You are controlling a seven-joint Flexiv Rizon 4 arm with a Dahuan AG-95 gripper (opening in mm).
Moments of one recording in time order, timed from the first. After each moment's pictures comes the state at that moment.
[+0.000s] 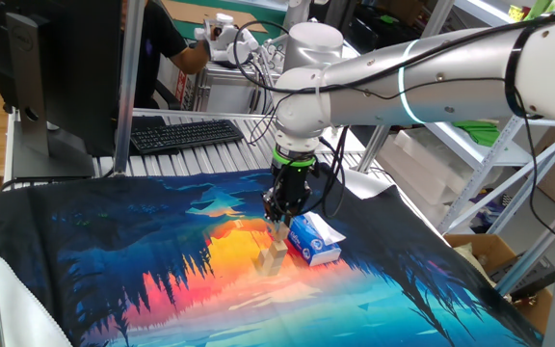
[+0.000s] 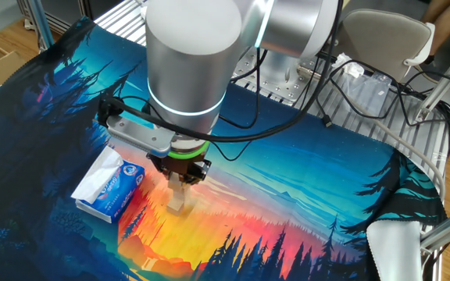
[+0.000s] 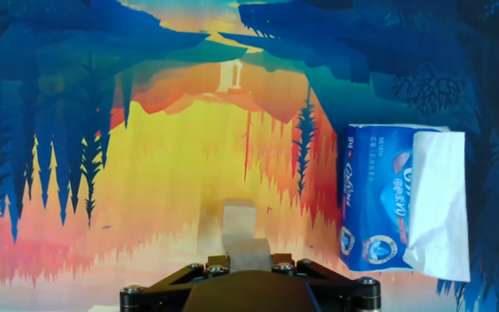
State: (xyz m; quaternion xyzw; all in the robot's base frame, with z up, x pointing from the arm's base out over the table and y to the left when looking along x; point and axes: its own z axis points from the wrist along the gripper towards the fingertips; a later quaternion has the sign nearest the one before) arm 0.597 0.010 0.121 0.08 -0.99 0.05 0.05
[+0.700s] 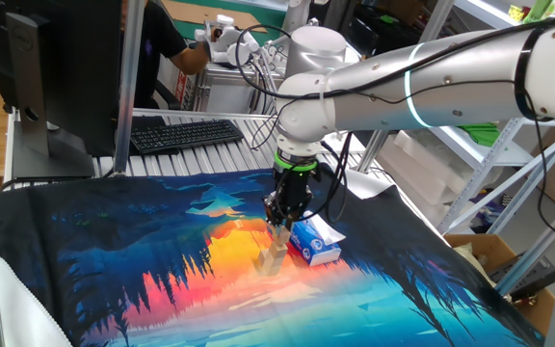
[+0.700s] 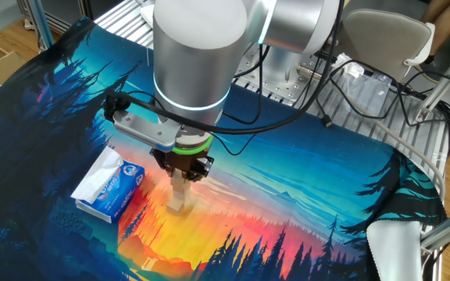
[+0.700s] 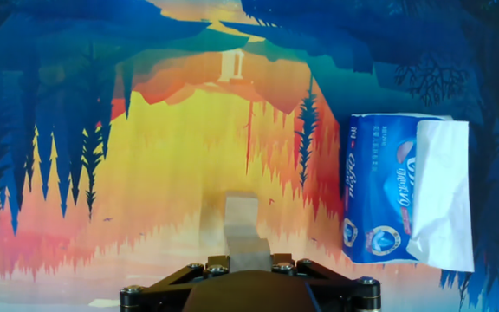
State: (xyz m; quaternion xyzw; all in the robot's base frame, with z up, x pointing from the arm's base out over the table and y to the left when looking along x) arm 0.589 0.010 0.120 0.08 -0.99 0.05 0.05
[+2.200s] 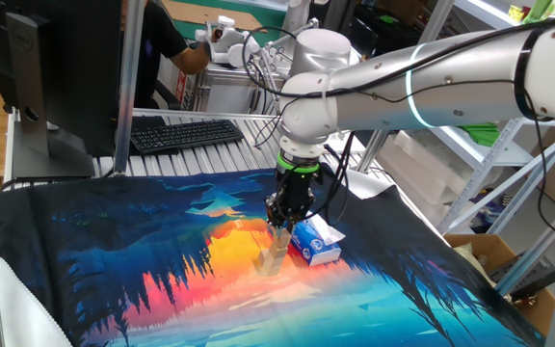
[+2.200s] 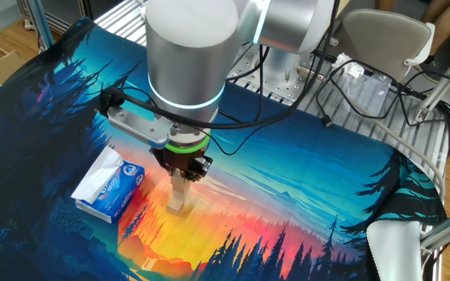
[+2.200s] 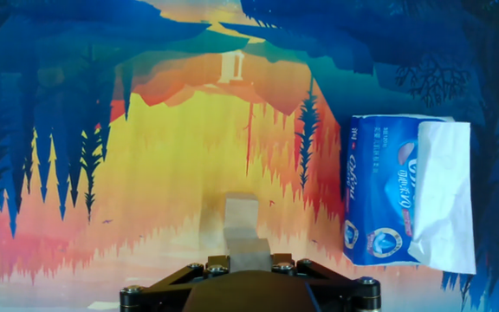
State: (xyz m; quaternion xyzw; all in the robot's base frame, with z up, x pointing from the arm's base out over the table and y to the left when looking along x) arm 0.584 0.007 0.117 0.05 -1.00 0.04 0.05
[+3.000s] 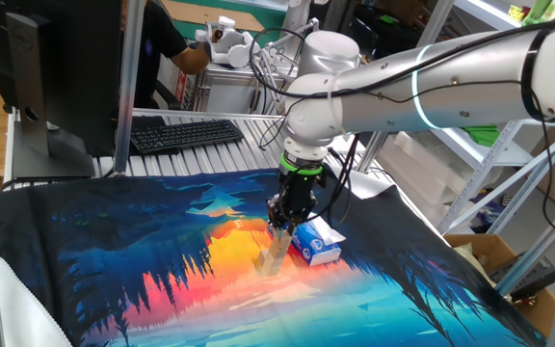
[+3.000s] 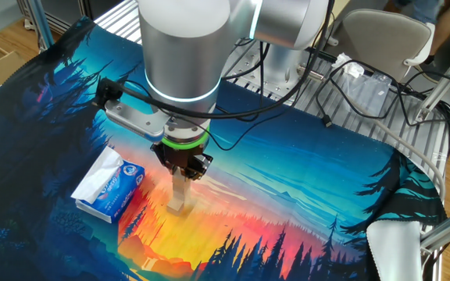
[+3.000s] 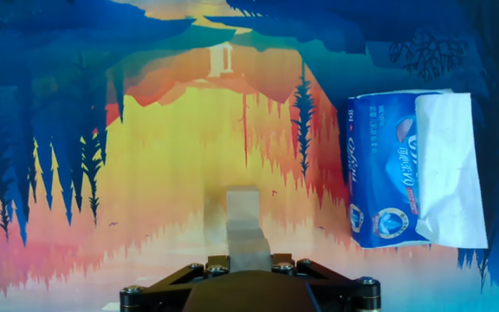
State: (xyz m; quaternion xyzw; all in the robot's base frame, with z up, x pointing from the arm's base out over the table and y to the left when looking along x) arm 0.581 0.008 0.115 0.04 -1.00 0.03 0.04
